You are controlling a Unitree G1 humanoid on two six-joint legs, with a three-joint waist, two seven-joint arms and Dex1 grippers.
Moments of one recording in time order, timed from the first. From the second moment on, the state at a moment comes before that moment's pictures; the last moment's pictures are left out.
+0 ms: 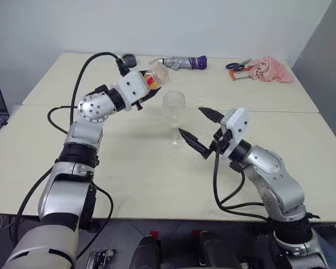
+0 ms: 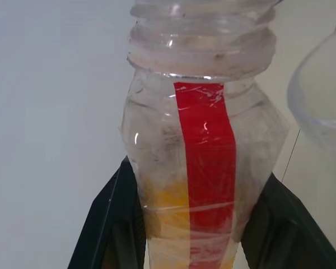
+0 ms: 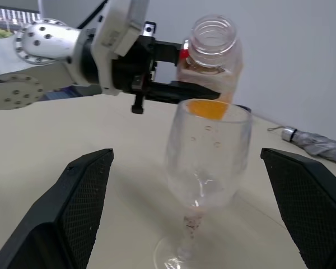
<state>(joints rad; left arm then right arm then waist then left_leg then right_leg) -0.98 0.54 -0.11 0.75 0.15 -0.53 -0.65 -0.38 -0.28 0.15 -0.45 0.28 0.43 0.46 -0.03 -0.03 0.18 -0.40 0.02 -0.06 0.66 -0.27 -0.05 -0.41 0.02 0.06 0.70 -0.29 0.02</state>
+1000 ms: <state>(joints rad) -1.19 0.66 -0.29 1.03 0.60 -0.93 -0.21 -0.33 -0.30 0.12 -0.51 0.32 0.45 0.48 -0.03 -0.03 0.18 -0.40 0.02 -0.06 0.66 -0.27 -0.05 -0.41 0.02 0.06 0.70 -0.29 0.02</state>
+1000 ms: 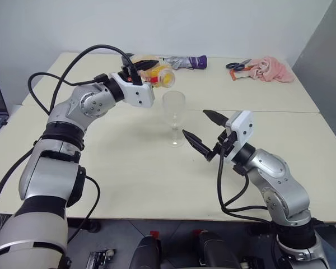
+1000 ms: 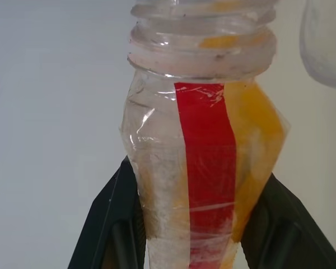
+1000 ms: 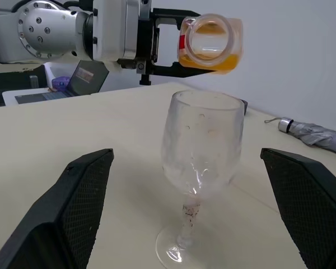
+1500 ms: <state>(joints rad) -1.27 0.69 -0.39 1.05 0.76 -0.92 -0.02 -0.29 -0.29 0.12 -0.53 0.32 0.46 0.45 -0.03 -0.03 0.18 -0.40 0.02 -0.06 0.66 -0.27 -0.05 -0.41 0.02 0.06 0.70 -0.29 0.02</state>
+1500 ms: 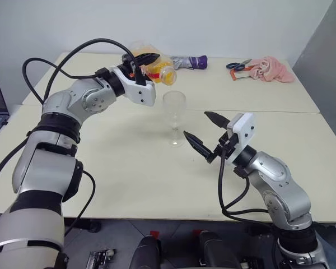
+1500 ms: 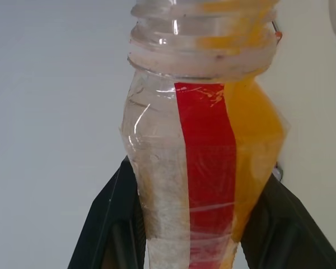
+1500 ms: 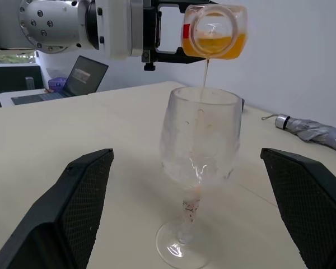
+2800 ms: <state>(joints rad) -1.37 0.70 -0.48 1.14 0.85 -0.90 0.13 -0.22 -0.24 0.22 -0.55 0.24 0.39 0.40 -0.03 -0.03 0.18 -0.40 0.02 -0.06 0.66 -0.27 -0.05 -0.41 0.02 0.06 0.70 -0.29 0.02</state>
